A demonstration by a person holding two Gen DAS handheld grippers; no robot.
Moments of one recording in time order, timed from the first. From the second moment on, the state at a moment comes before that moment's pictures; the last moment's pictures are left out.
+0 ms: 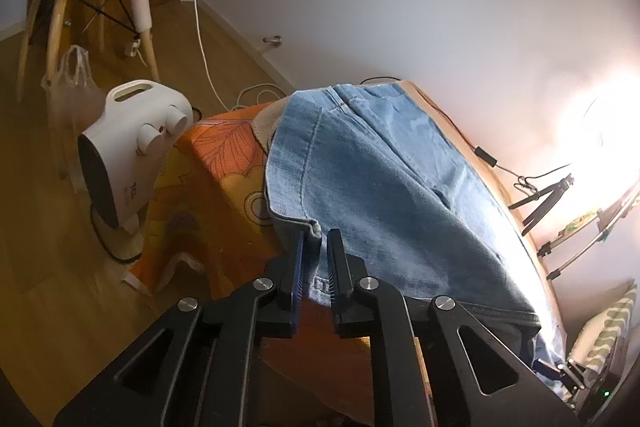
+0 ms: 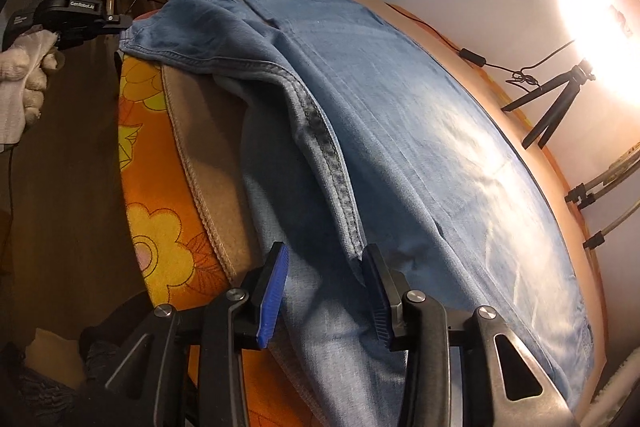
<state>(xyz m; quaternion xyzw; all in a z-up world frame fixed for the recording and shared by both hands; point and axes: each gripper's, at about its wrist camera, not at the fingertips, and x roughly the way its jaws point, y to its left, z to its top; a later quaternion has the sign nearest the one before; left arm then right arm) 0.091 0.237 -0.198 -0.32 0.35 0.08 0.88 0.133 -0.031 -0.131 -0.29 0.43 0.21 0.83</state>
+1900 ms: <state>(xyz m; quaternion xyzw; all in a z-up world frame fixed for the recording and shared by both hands) 0.106 0.249 -0.030 -0.26 0.20 0.07 0.94 0.089 -0.080 -0.044 -0.34 0.35 0.17 0.85</state>
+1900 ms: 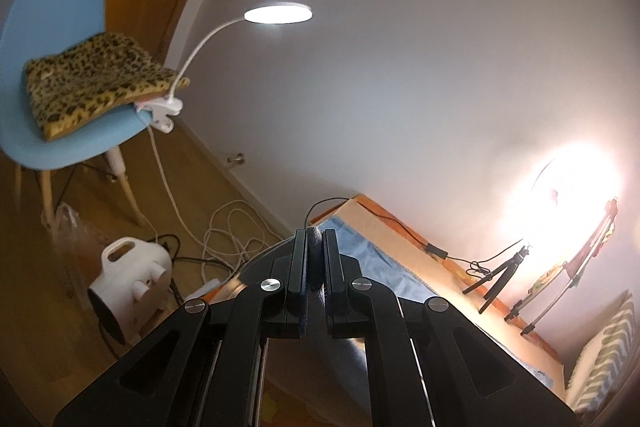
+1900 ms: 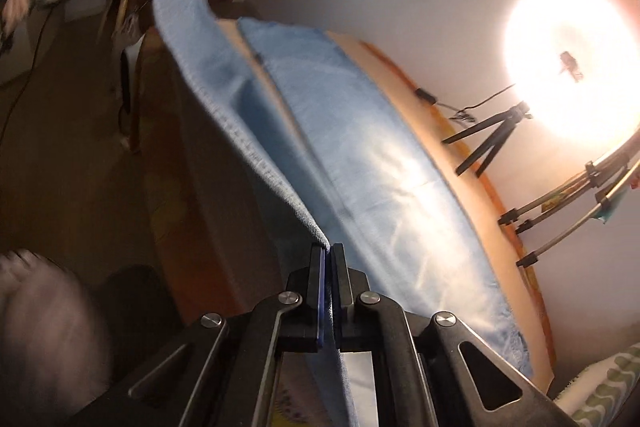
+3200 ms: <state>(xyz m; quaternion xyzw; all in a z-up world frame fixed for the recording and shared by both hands) 0.469 0.163 -0.144 -0.09 0.37 0.12 0.92 0.407 -0.143 -0.132 -0.37 0.44 0.12 0.81</state>
